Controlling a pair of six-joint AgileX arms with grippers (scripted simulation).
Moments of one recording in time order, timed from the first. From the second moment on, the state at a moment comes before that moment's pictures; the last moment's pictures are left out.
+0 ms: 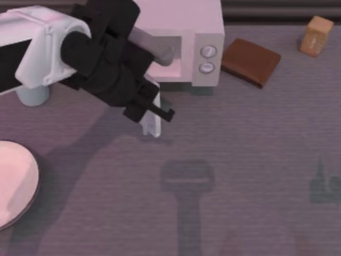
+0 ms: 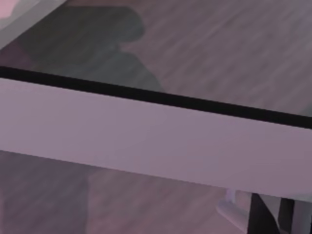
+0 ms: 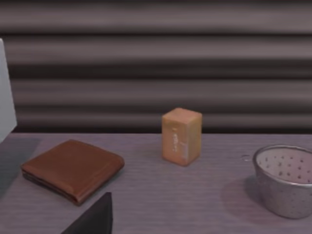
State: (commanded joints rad) left arm -0.53 1.71 1.27 -0.61 0.09 0.16; right arm 0.00 0.00 0.00 0.00 0.00 0.00
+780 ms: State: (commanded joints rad) left arm -0.51 1.70 1.25 -0.61 0.12 0.21; right arm 0.00 0.00 0.00 0.00 0.00 0.00
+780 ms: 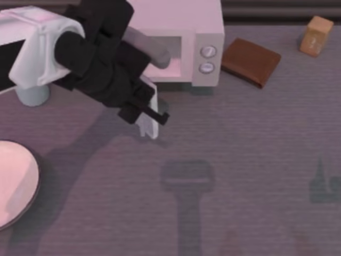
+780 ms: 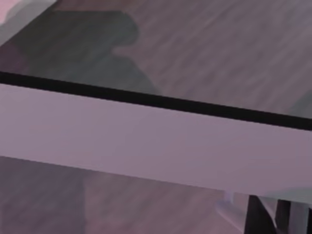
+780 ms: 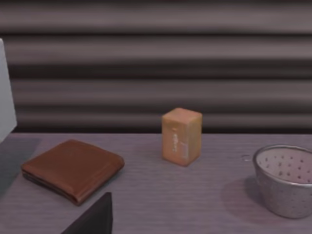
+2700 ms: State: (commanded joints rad) left arm -0.46 1.66 1.21 -0.63 0.19 0.33; right arm 0.00 0.00 0.00 0.00 0.00 0.00
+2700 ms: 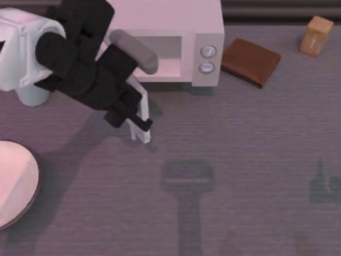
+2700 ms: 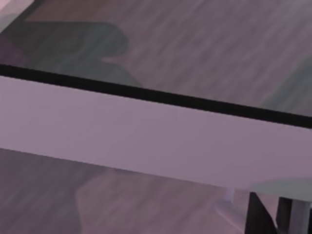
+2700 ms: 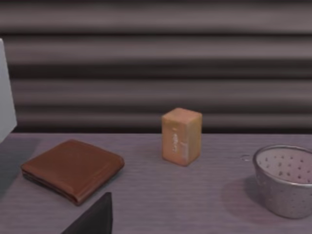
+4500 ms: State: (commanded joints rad) left arm -0.38 1.63 1.19 -0.68 0.28 0.52; right arm 0.00 0.00 0.00 0.00 0.00 0.00
